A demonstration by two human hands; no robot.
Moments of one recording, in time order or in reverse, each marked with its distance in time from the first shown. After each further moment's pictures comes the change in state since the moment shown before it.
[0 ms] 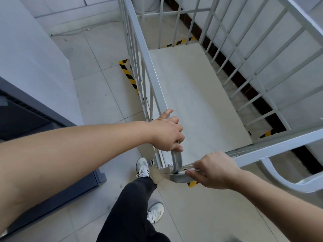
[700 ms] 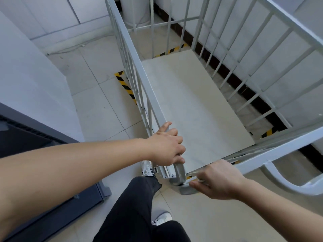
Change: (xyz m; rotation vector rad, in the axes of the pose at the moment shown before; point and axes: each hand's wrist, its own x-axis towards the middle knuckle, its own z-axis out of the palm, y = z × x) left_hand -0.008 0.003 0.000 -0.022 0.034 0.015; right_hand -0.001 0.003 0.015 0.096 0.149 -0.032
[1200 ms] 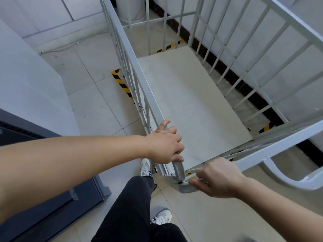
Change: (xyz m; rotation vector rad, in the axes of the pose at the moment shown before) left_hand 0.004 -0.007 -0.001 0.021 -0.013 0.033; right_hand 0.002 0.000 0.004 -0.086 0.084 0.034
